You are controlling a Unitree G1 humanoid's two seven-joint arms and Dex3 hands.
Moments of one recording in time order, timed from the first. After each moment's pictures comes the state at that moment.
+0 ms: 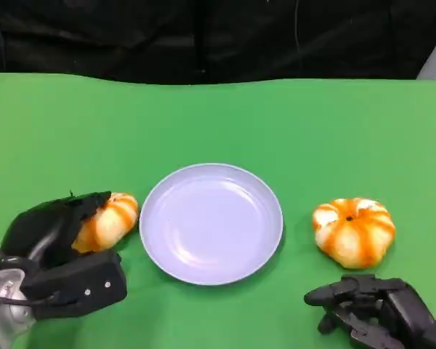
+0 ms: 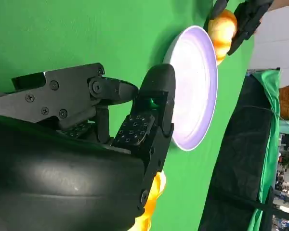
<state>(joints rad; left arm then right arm) -0.52 0.36 -0.37 1.13 0.63 -0.47 0.42 0.02 -0.06 0.04 0.56 0.03 -0.62 0.30</state>
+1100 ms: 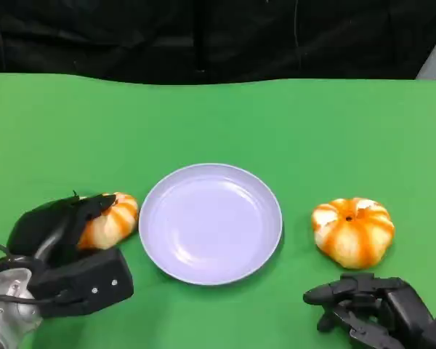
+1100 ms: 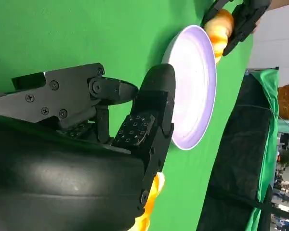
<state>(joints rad) -0.53 0.34 -0.38 1.14 0.62 -0.45 0.45 0.02 -0.06 0.04 0.56 0.03 -0.61 0.29</state>
